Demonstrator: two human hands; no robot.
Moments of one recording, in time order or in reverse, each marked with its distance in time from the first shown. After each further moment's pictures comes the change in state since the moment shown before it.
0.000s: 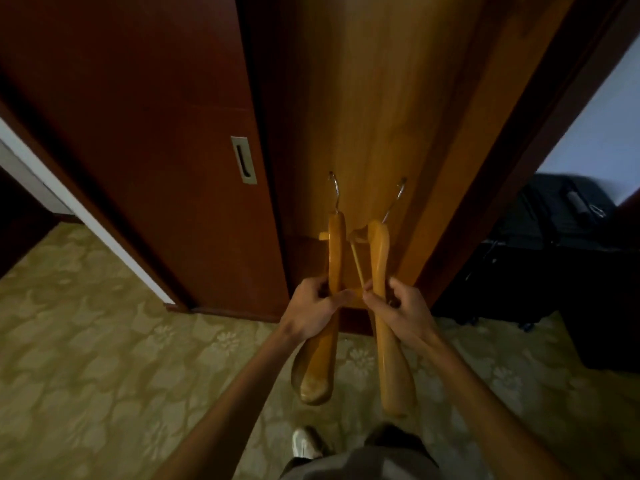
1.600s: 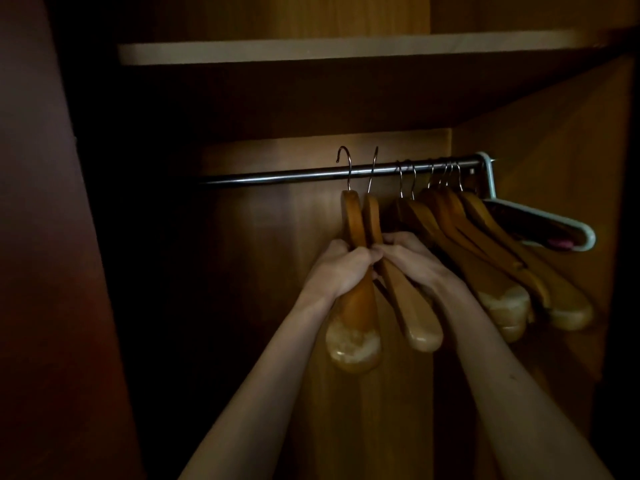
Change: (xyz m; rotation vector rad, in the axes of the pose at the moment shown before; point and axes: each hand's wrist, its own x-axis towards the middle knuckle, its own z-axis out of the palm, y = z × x) left_hand 0.429 0.469 -0.181 0.160 0.062 0.490; right_hand 0.445 -0.387 -0.279 -0.017 0.341 -0.556
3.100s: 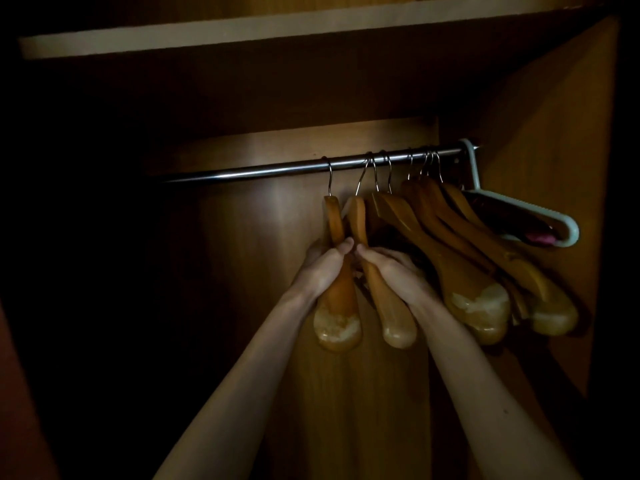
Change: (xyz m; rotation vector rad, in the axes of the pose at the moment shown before) left_hand 0.040 -0.014 0.050 -0.213 0.056 -0.079; right_hand -0.006 0.056 -0.019 0.228 0.117 0.135
